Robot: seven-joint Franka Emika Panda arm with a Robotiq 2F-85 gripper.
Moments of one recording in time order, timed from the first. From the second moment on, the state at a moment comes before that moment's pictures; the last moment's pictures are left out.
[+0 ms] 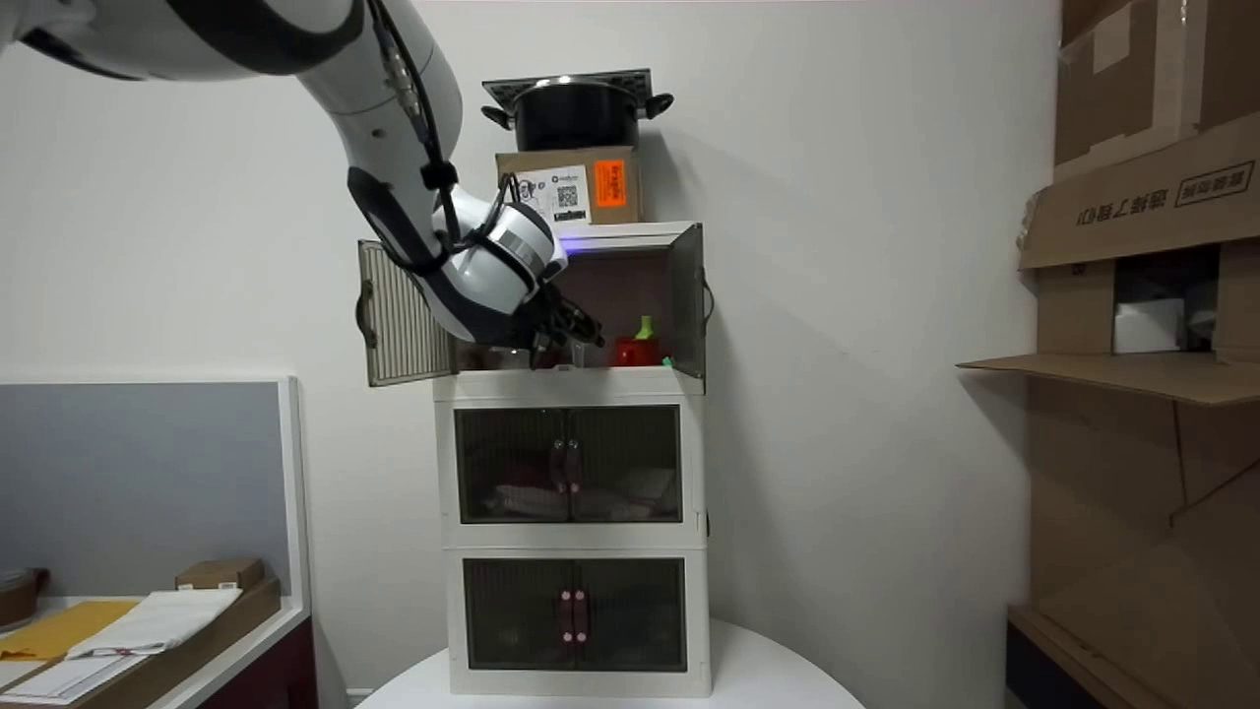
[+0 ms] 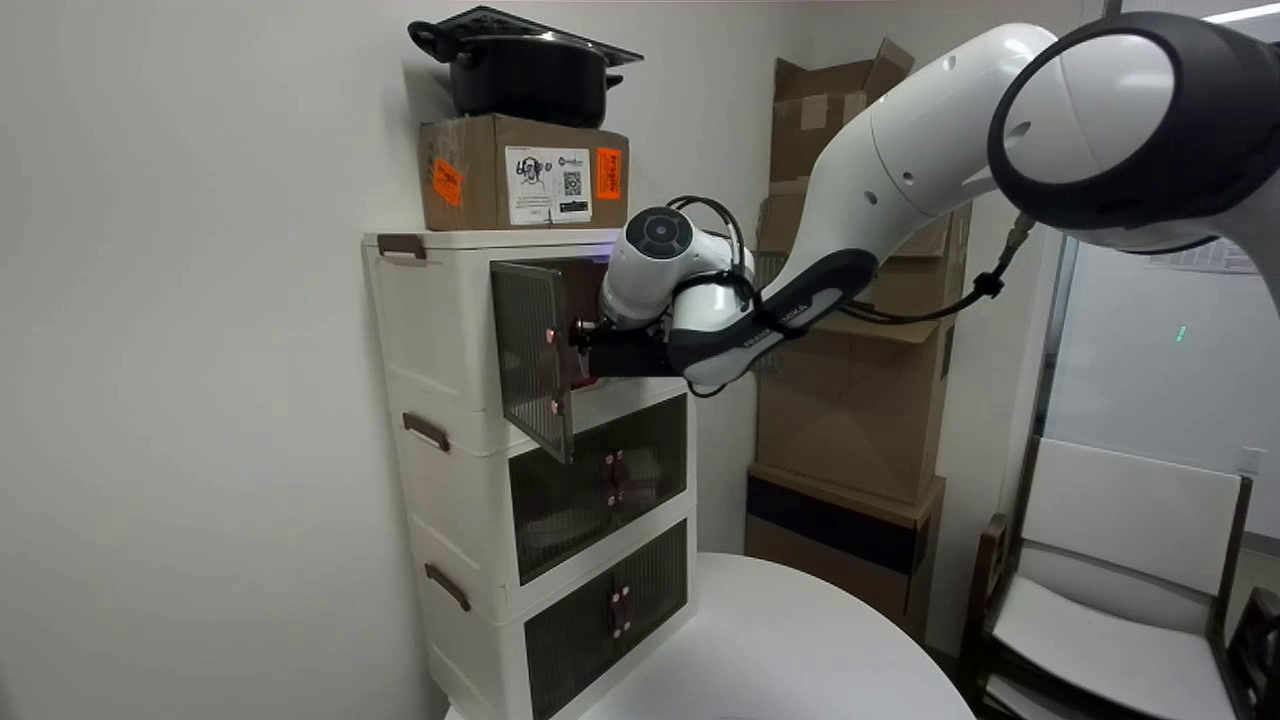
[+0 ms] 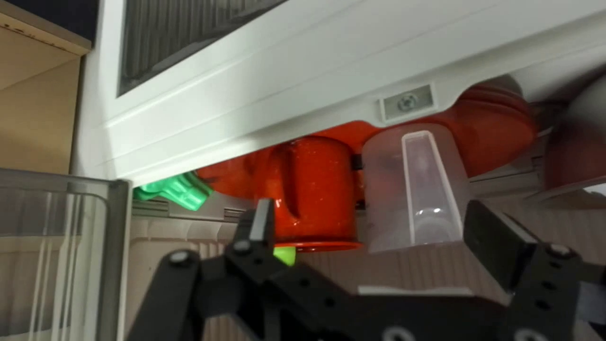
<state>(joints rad) -0.20 0.47 0.31 -1.59 -1.29 2.81 1.40</state>
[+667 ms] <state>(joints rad) -0.15 0.58 0.30 -1.45 -1.29 2.78 1.40</state>
